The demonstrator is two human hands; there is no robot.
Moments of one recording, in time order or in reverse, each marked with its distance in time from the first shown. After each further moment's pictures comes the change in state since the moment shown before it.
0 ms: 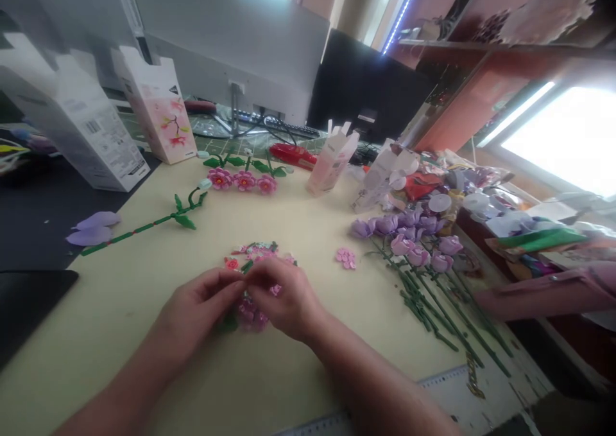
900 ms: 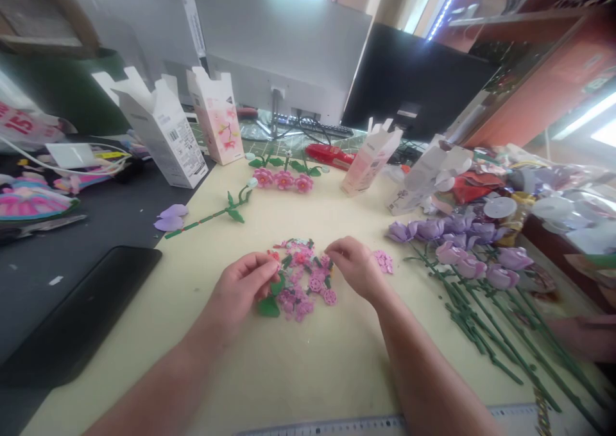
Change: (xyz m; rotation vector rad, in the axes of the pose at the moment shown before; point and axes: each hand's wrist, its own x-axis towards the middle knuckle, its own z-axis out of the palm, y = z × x) left_hand -0.004 0.012 -0.001 -0.242 0.026 -0.001; right_hand 0.011 0.048 -0.047 -0.251 -0.015 0.247
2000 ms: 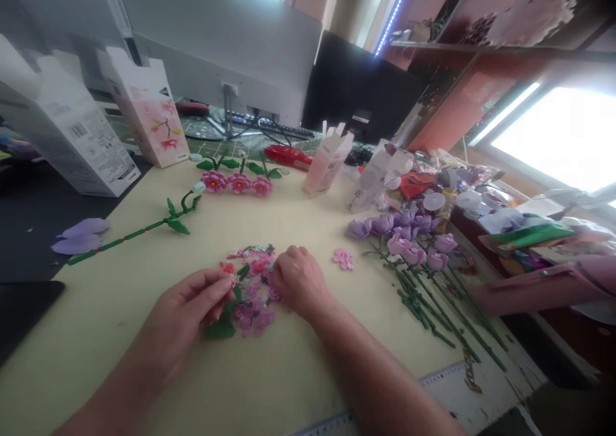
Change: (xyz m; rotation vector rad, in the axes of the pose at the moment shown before) left_hand 0.006 -0.004 0.002 0.021 0.027 -0.032; right_hand -0.002 -0.014 0.035 -0.545 0.017 -0.119
